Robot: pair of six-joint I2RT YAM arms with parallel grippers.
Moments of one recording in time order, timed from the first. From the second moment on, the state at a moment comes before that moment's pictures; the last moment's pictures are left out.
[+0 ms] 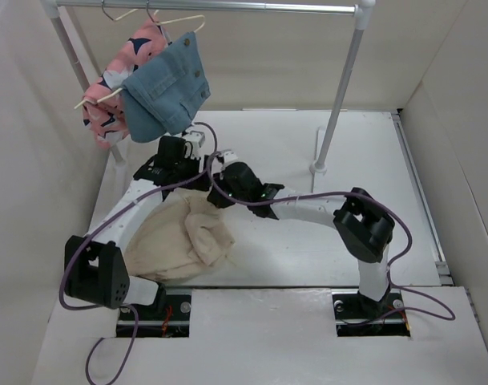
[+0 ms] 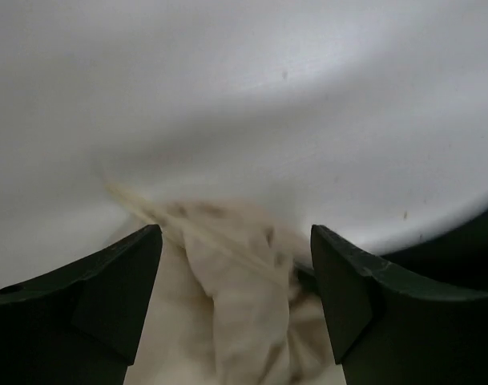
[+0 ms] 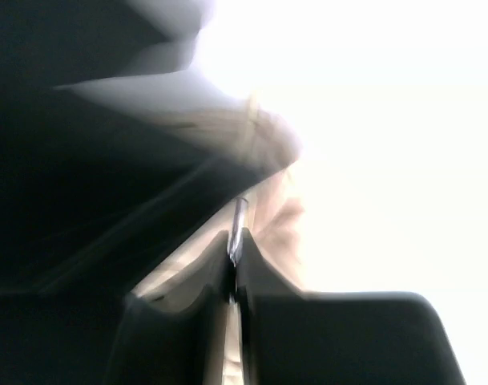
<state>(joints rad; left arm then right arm) -0.29 1.38 1.06 -0.43 0.10 -0.08 0.97 1.94 1.36 0.10 0.03 0.53</state>
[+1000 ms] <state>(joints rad) -0.52 1.54 1.18 -0.56 0.20 0.08 0.71 1.99 1.31 0.11 0.11 0.73</state>
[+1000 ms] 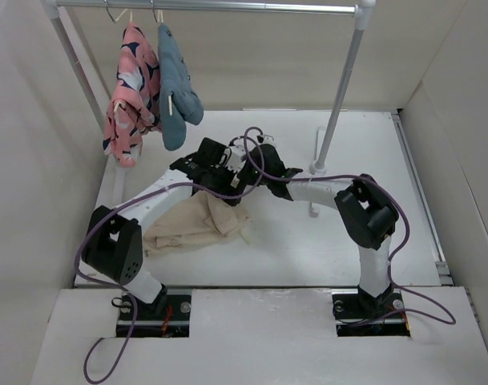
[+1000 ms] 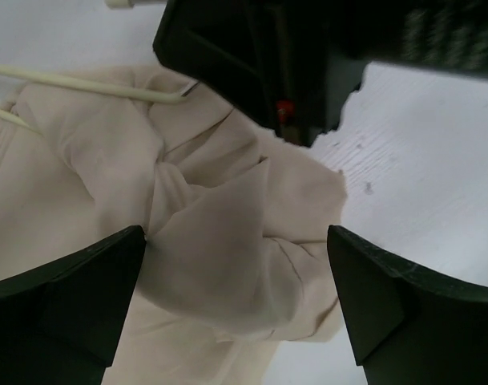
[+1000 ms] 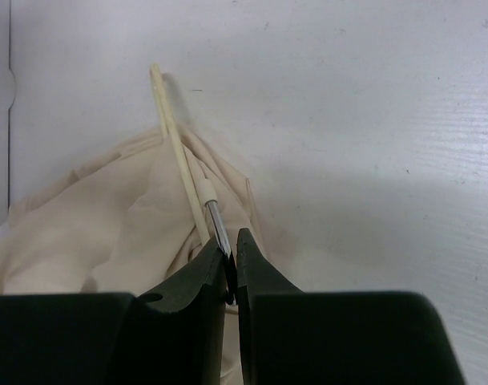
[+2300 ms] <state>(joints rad) -0.46 1.23 1.17 -0.80 0.38 0.27 0.70 1.92 1.22 0.14 -0.01 0.79</state>
